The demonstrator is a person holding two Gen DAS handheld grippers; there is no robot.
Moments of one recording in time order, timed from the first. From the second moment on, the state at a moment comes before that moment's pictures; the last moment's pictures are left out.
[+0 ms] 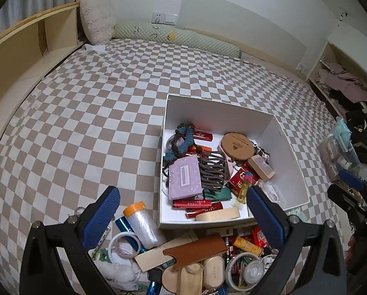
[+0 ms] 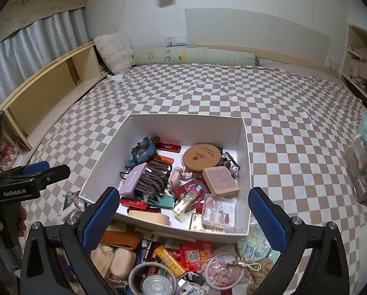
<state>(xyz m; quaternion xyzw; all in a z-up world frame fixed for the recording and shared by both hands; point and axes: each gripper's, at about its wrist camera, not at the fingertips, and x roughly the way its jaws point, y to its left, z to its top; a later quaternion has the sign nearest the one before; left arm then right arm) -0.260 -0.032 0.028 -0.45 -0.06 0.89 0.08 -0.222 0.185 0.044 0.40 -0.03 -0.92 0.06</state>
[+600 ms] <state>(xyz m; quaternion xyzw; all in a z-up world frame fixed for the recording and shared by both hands) -0.211 -0.077 0.051 -0.40 -0.05 0.91 0.07 -0.151 0.177 0.060 0.33 -0.03 -0.94 0.05</state>
